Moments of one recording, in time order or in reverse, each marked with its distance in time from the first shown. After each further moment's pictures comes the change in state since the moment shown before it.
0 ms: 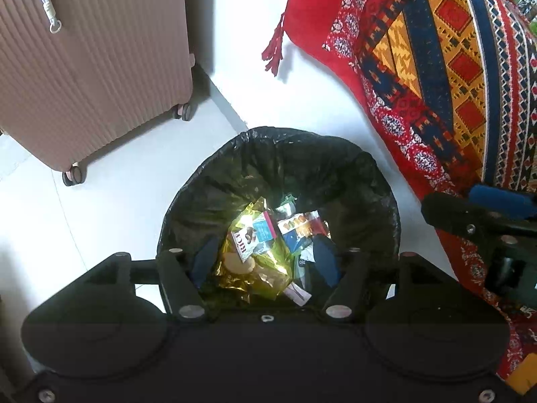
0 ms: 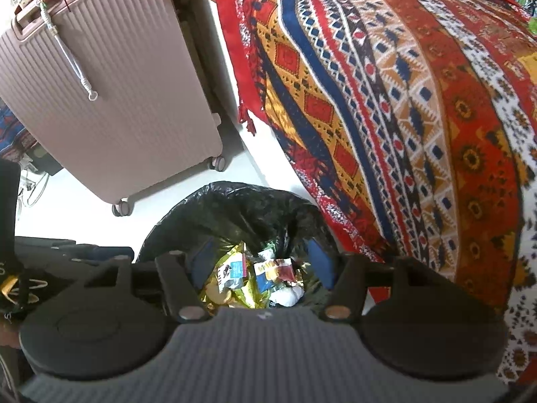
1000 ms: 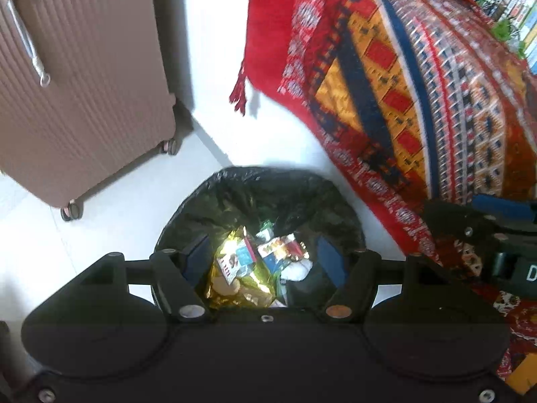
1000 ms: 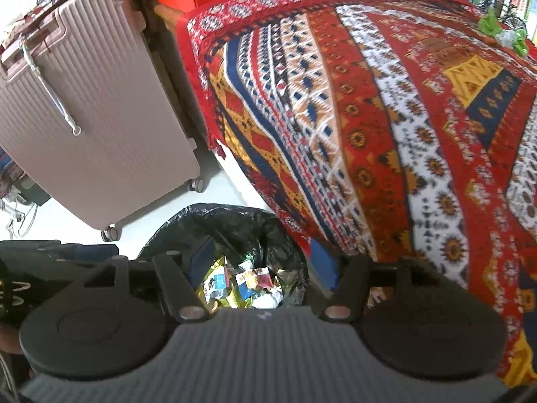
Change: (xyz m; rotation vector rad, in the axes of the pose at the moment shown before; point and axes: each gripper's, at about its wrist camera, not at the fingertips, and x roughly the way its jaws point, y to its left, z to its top) left arm -0.051 -0.034 0.018 0.095 -0.092 -0.025; right arm -0.046 -0.026 0.003 0.091 -0.059 -0.060
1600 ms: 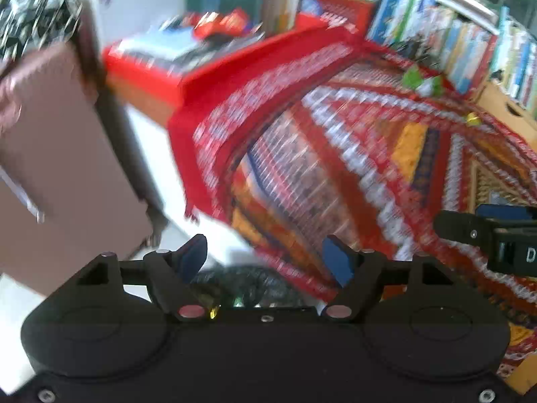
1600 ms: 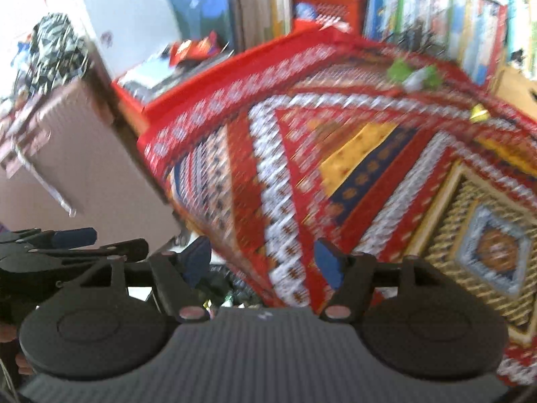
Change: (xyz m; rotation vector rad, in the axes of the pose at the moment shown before) left arm -0.137 -0.098 0.076 0.230 -0.209 -0.055; right arm -0.132 -0.070 0.053 0.165 -0.136 -0.069
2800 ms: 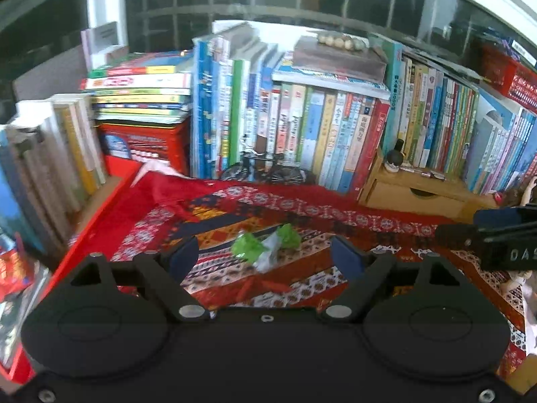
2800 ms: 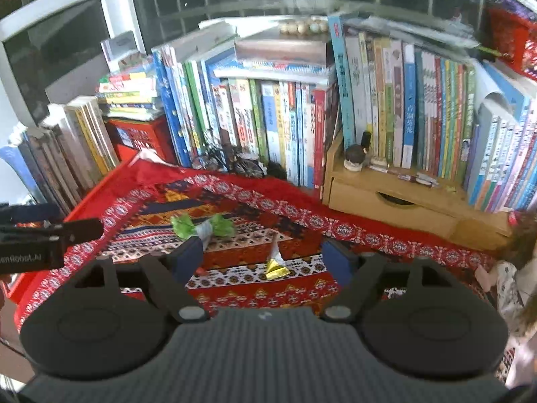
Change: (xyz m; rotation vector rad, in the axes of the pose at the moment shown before) left arm 0.092 -0.304 0.295 0.307 -0.122 -0.254; right arm -0.024 -0.304 0.207 0.195 -0.127 -0.234
